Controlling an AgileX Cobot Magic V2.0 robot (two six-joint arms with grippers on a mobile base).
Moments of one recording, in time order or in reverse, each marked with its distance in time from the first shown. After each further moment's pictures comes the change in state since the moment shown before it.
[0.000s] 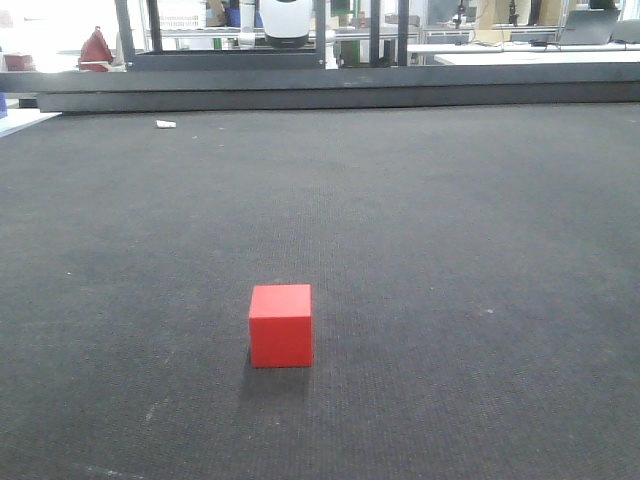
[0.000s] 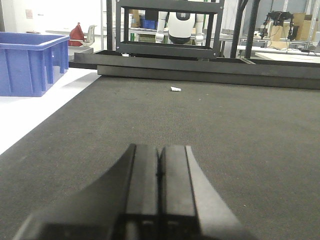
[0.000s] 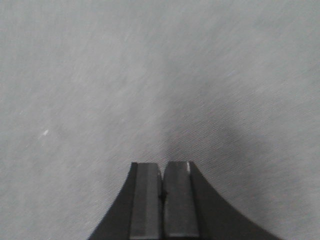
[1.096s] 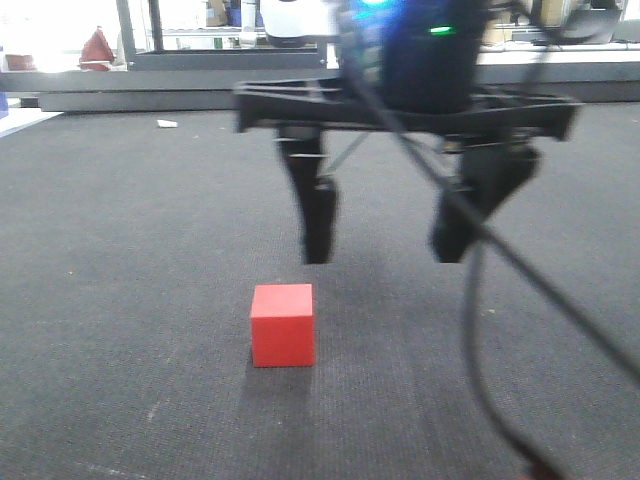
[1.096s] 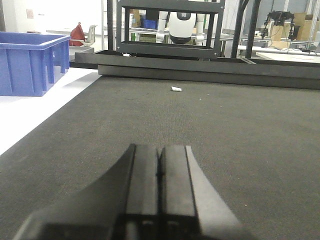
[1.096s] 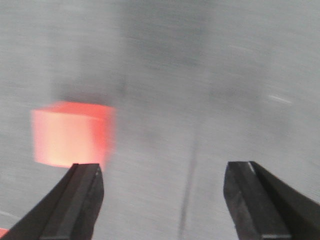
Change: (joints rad) left arm 0.000 0.000 0.000 0.000 0.000 0.000; right arm 0.643 0.942 -0.801 -0.040 0.343 0.338
